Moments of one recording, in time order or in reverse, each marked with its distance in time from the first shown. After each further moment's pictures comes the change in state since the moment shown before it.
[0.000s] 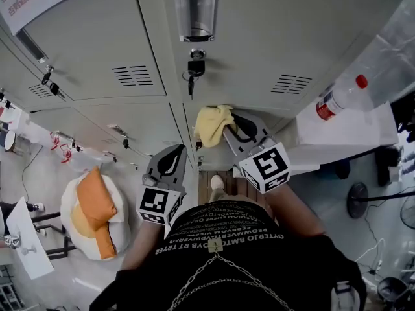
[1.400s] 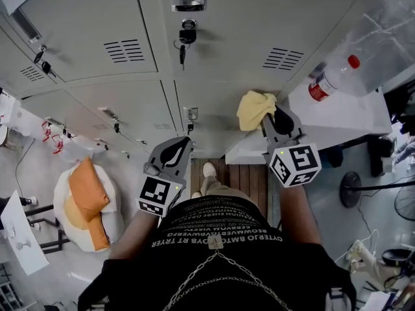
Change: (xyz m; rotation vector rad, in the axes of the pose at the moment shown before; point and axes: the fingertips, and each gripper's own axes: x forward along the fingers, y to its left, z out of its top) left arm -0.008 -0.049 -0.018 0.032 0.045 -0.128; right arm -0.104 -0.067 -0.026 0.098 0.048 -0.301
